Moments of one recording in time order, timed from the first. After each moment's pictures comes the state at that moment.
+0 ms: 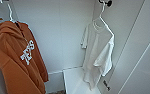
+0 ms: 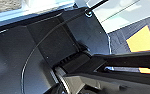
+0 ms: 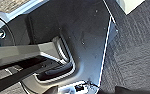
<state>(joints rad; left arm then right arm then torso) 1.46 2.94 -2.46 0.15 -0.10 0.05 -1.53 3.06 -2.75 -0.03 0.05 0.12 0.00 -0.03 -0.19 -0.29</state>
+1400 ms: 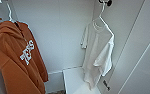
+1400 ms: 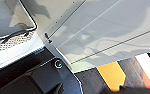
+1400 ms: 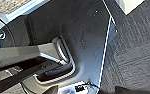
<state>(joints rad) 1.13 2.72 -1.92 0.11 0.07 0.05 -1.53 3.06 -2.75 -0.03 0.05 0.12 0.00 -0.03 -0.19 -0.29</state>
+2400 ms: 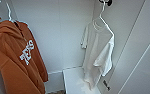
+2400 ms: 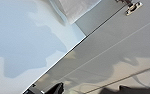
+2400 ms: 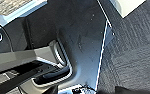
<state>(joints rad) 0.79 2.63 -1.65 -0.04 0.16 0.05 -1.52 3.06 -2.76 -0.03 0.05 0.12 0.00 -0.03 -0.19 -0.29</state>
